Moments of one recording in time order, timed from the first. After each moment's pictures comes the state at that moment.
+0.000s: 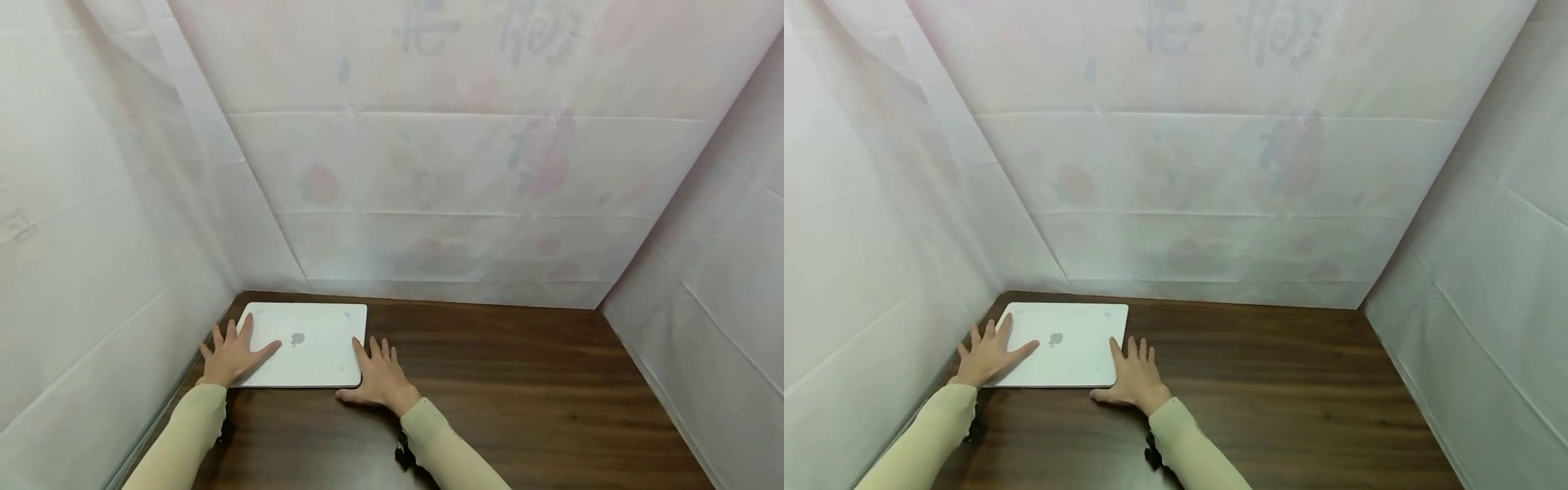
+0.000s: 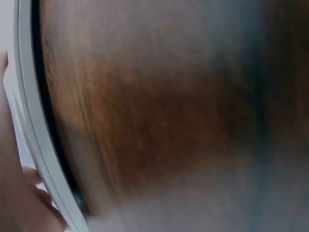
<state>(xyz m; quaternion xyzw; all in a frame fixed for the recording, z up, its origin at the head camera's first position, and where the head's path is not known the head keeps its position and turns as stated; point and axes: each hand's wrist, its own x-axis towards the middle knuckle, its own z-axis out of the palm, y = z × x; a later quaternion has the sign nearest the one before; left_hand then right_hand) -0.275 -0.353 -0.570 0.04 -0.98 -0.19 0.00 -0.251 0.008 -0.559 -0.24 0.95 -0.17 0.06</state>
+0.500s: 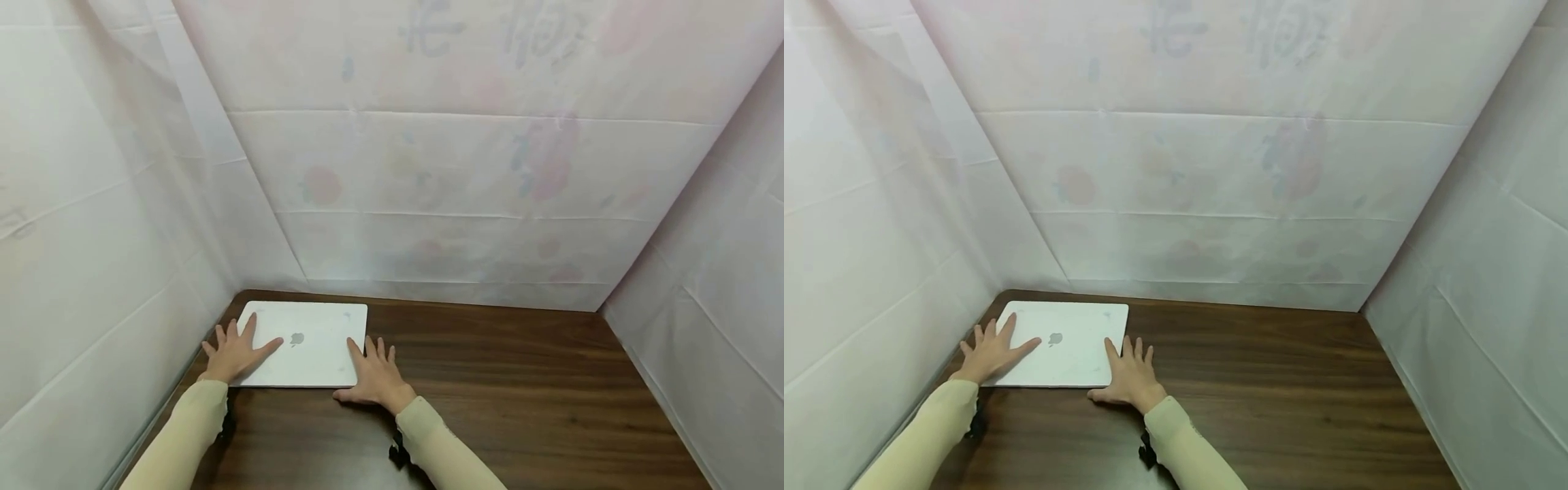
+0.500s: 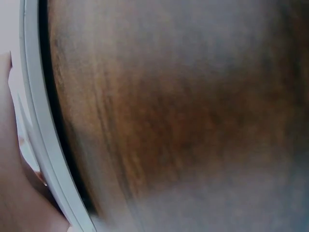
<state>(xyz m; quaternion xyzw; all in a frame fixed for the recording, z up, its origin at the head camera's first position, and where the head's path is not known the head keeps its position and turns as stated) -0.277 -0.351 -0.572 0.04 -0.98 -0.20 -0.01 -0.253 0.000 -0.560 -0.25 0.95 -0.18 0.06</state>
